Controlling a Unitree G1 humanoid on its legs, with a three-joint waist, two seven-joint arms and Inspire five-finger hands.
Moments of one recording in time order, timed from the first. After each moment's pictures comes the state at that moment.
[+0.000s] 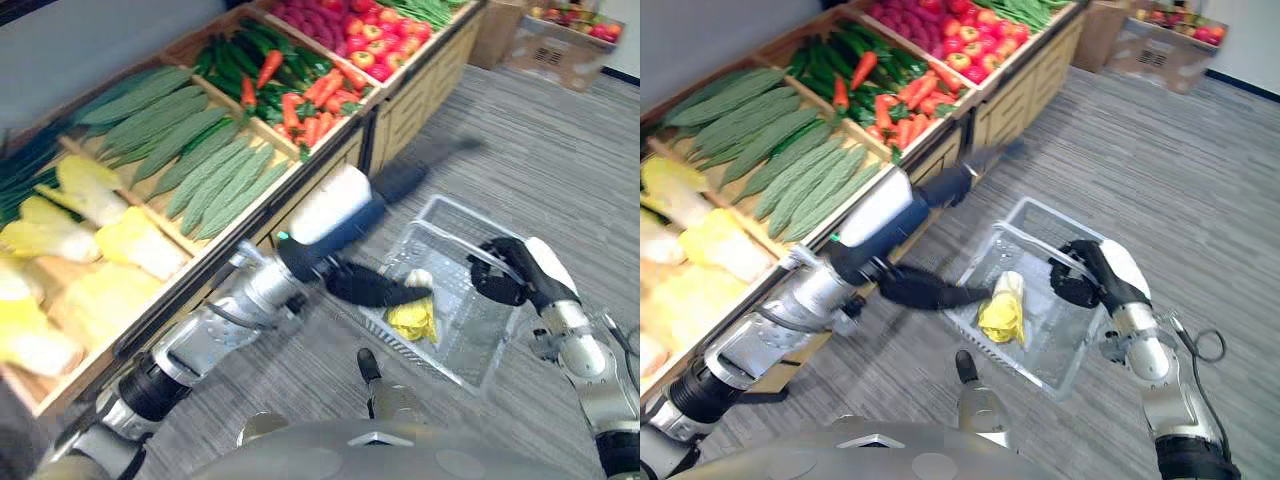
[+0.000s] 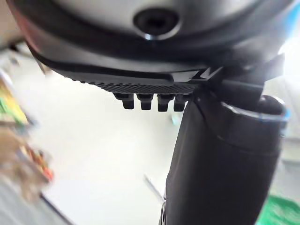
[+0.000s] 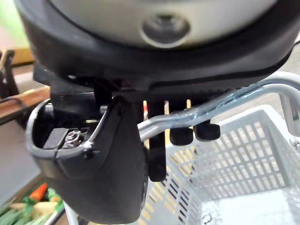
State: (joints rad) left arm -0.12 0.52 -0.43 -0.38 0.16 -0.44 0.10; right arm 0.23 -0.58 -0.22 0.27 -0.31 -0.29 0.01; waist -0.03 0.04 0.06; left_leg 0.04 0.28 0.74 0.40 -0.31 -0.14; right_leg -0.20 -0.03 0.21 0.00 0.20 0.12
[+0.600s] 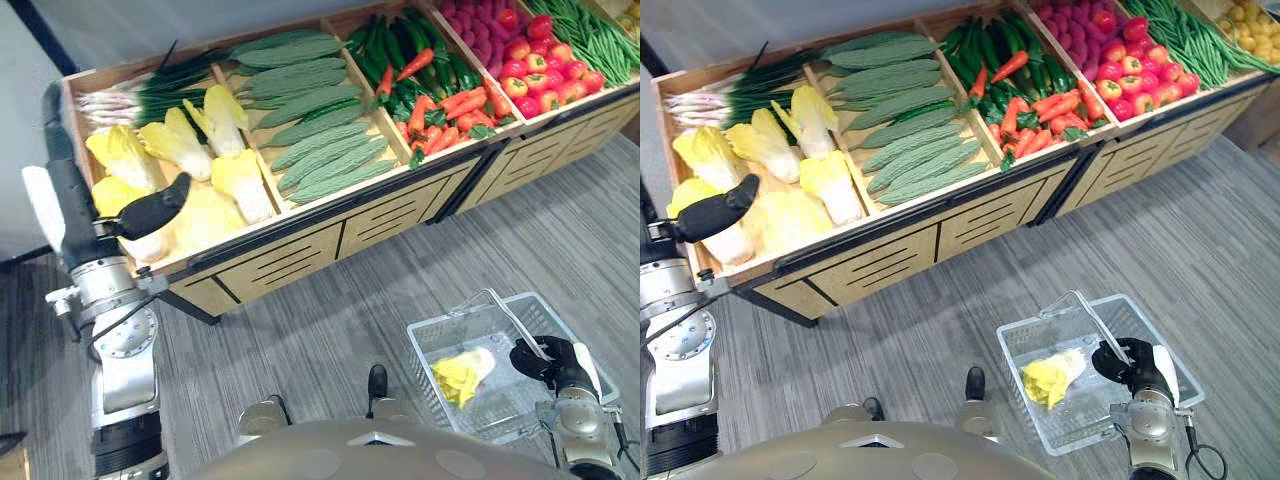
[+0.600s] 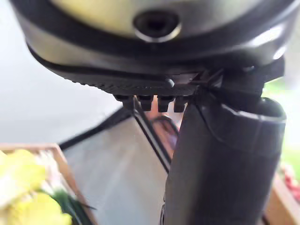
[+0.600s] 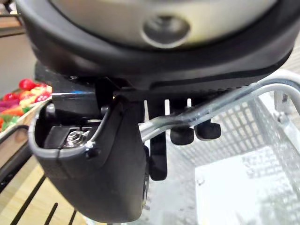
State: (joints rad) left arm 0.15 0.20 0.40 -0.27 0.33 -0.18 0.34; right arm 0.18 -0.38 -0.47 0.79 -0.39 -0.18 -0.08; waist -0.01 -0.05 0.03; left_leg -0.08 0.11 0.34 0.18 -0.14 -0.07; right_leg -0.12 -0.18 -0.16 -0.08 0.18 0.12
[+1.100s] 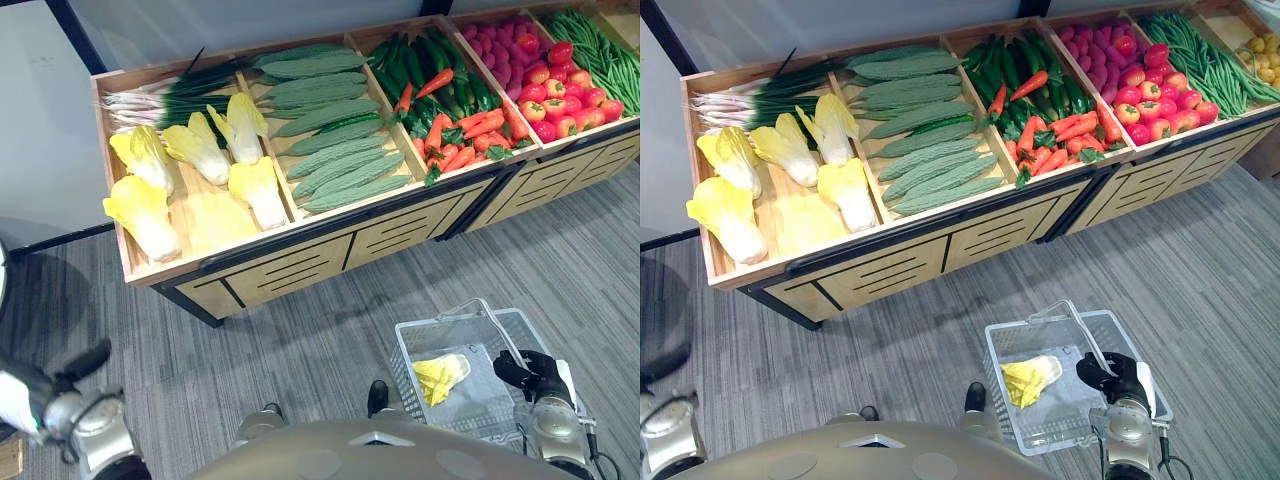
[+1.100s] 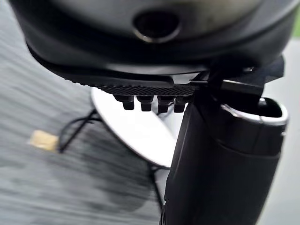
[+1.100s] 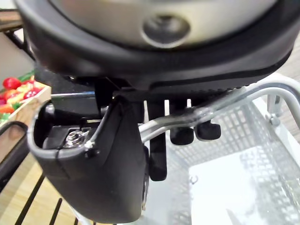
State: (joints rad) left arm 0.20 0.13 0.83 0.63 0.26 -0.04 0.45; right arm 0.14 -0.30 -0.51 0.90 -0.37 -0.16 -0.10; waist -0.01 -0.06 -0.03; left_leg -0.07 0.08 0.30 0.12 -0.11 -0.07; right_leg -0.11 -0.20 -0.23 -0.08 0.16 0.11
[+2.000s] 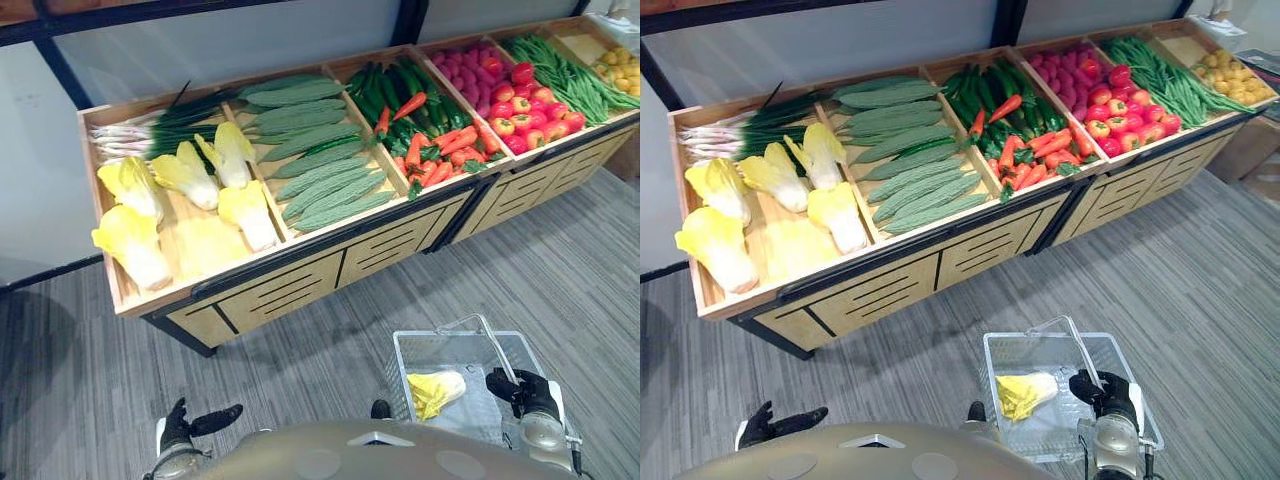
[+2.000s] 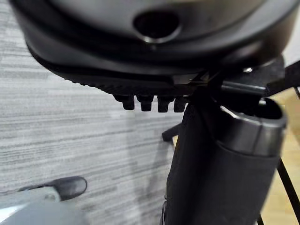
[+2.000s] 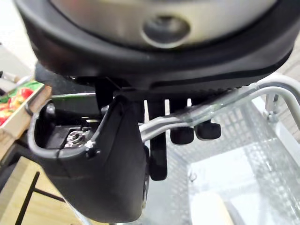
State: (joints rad) left arm 0.28 0.08 0.37 0.96 0.12 -0.11 0.09; right arm 0.13 -0.26 -0.54 0.98 -0.33 -0.15 -0.15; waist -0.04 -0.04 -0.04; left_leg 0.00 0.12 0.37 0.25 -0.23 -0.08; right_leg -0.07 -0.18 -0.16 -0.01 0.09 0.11
